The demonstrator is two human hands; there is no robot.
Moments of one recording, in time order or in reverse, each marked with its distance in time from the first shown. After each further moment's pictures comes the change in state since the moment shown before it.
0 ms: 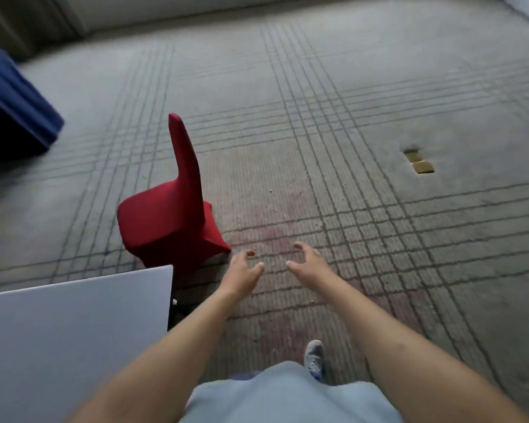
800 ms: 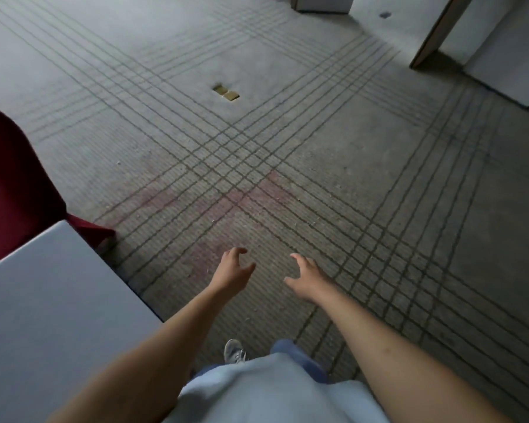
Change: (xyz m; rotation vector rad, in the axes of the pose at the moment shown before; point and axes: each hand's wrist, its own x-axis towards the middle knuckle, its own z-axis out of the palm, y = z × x) left_hand -0.347 -0.215 0.049 0.284 -0.620 0.440; right_hand -0.482 0.134 0.298 0.053 0.339 0.613
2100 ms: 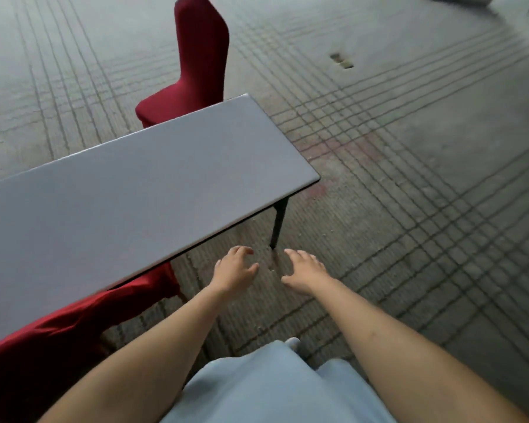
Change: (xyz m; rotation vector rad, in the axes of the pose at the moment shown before) left_hand -0.551 -0.397 -0.001 0.159 0.213 -0.123; right_hand -0.429 -0.052 0.435 -0.451 -0.168 -0.316
